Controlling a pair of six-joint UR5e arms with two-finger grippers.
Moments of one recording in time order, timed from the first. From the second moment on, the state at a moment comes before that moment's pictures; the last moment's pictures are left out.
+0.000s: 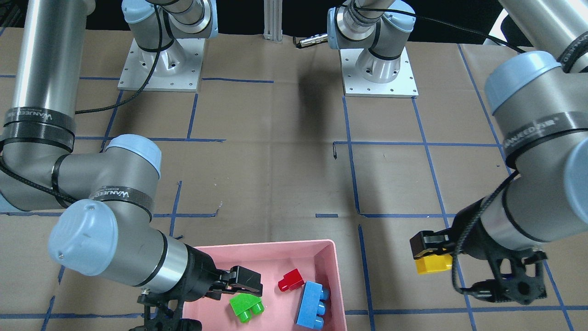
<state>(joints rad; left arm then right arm) -1.52 -2.17 -0.94 -1.65 1.52 -0.02 1.63 -0.86 1.09 -1.95 -1.05 0.12</state>
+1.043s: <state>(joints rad) -1.78 -2.38 -0.93 -1.37 1.55 -0.40 1.48 -1.10 1.10 -1.55 -1.53 -0.18</state>
